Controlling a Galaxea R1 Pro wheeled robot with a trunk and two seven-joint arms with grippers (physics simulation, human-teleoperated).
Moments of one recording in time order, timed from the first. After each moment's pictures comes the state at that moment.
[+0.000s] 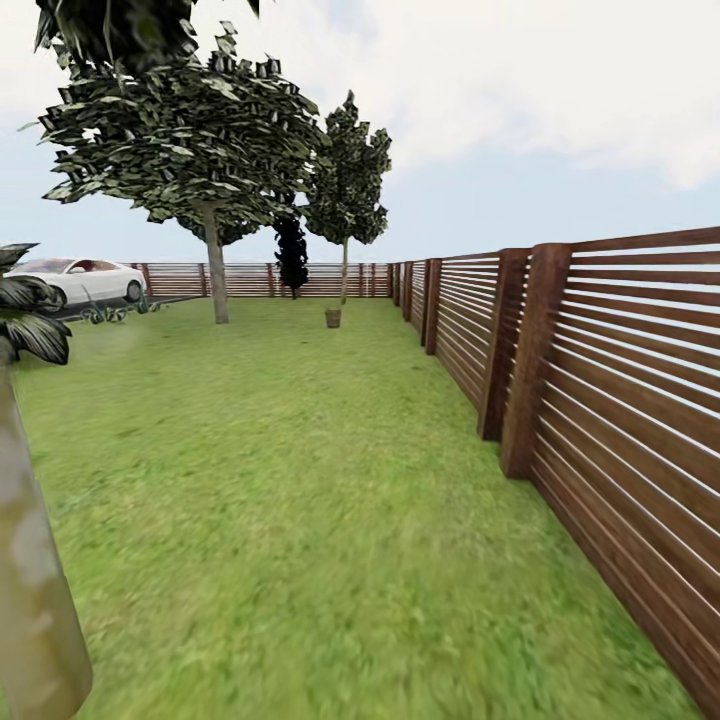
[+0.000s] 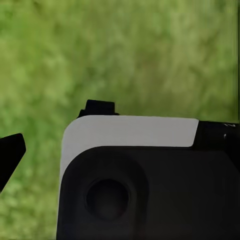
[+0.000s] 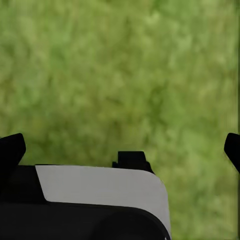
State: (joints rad) left arm 0.00 0.04 0.02 -0.20 0.11 0.01 -0.09; right arm -0.09 -0.01 0.00 -0.04 0.00 -0.25 0.00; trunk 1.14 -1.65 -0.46
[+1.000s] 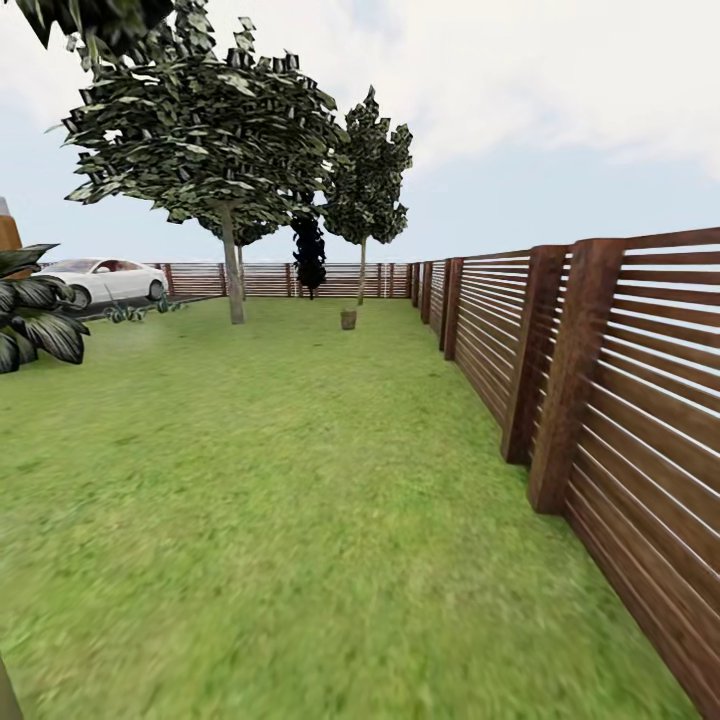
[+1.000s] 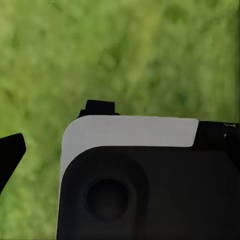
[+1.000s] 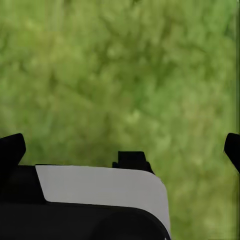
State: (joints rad) left arm 0.00 0.04 0.02 -0.20 0.11 0.01 -0.09; right arm -0.09 -0.01 0.00 -0.04 0.00 -0.25 0.00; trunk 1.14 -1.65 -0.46
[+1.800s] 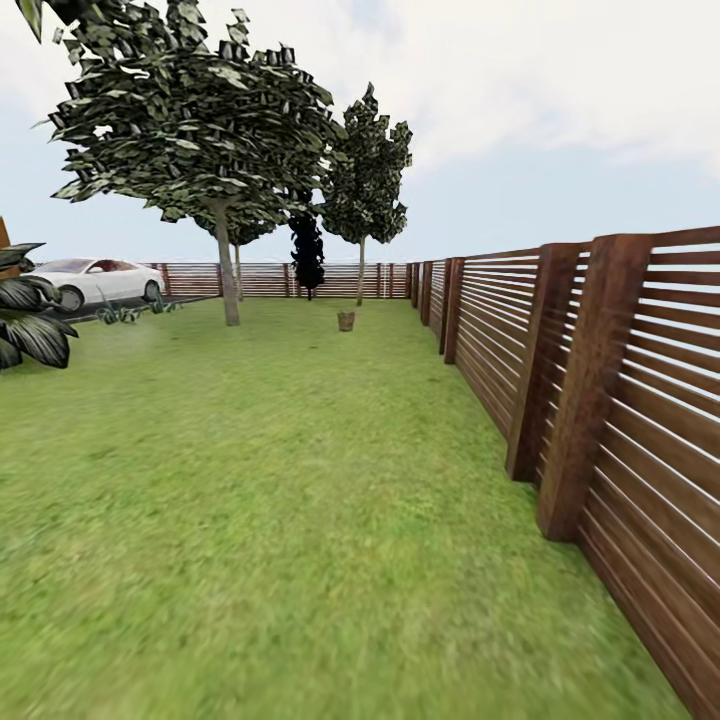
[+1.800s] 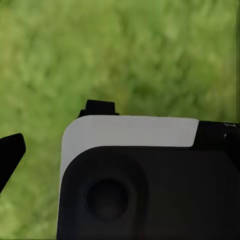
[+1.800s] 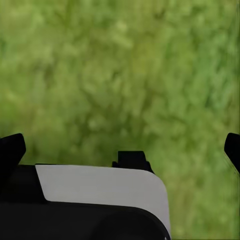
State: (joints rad) left arm 0.00 0.04 0.02 -0.20 0.11 0.01 -0.09; right arm -0.09 -0.01 0.00 -0.04 0.00 -0.25 0.00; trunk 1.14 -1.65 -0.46
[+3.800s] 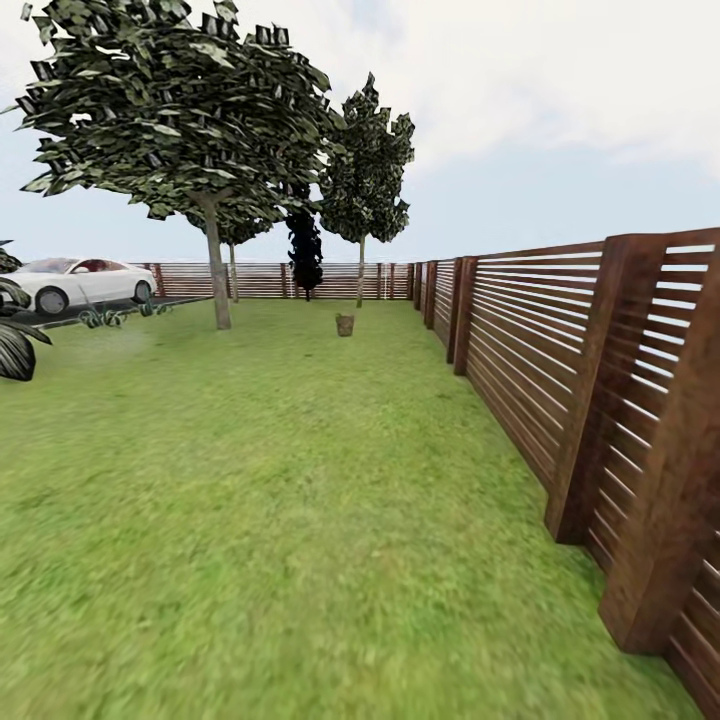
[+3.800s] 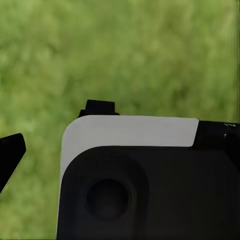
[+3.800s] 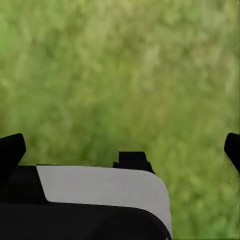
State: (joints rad) left arm 0.00 0.04 0.02 -0.20 0.11 0.01 -0.09; right arm -0.09 0.00 0.00 -0.04 0.00 -0.25 0.00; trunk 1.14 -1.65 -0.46
